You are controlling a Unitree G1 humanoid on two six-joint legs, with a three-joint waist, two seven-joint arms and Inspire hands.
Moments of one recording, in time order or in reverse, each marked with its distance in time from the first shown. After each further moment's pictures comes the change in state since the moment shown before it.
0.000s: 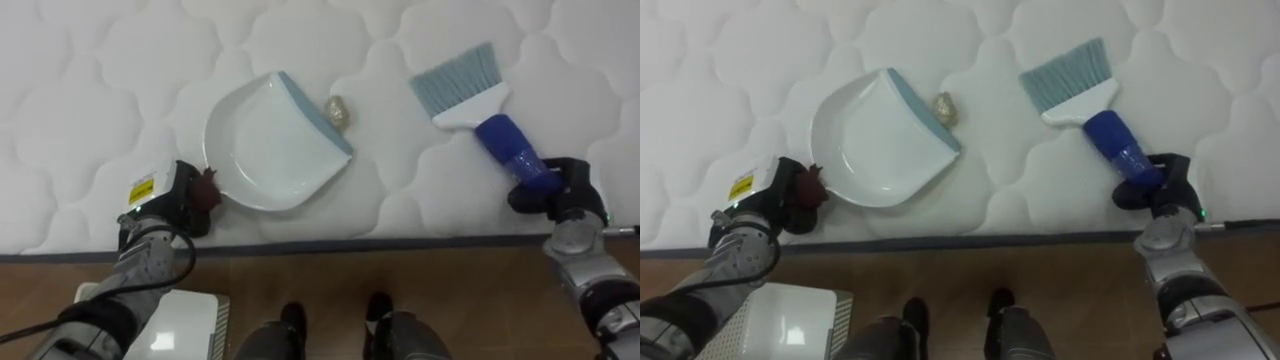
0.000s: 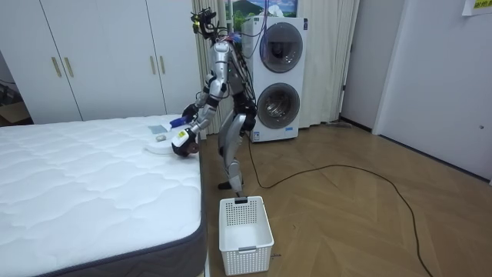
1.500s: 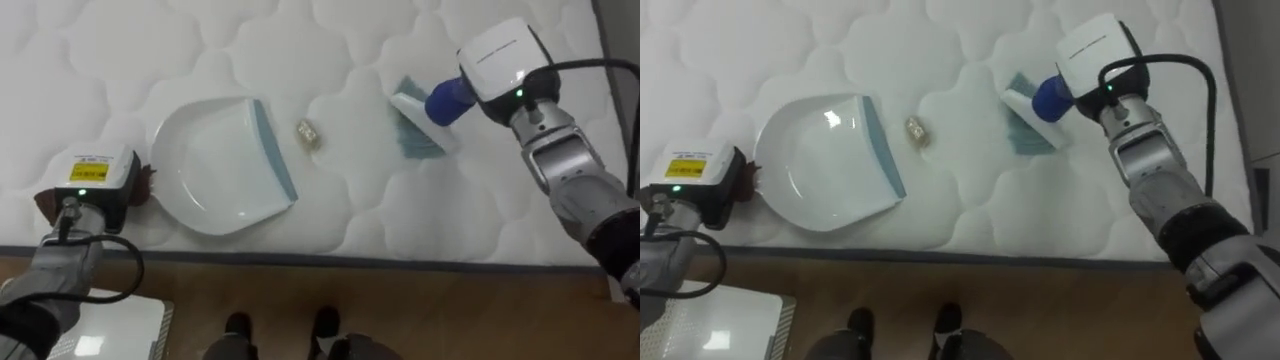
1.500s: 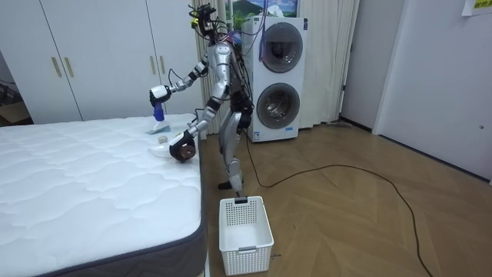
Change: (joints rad) left arm 0.064 0.271 -0.051 -0.183 0.424 0.129 -0.028; right arm -0.163 -0.176 0.421 -0.496 -1.386 0.307 0.013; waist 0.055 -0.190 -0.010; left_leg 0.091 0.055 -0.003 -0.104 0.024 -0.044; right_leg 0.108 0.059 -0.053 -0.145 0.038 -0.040
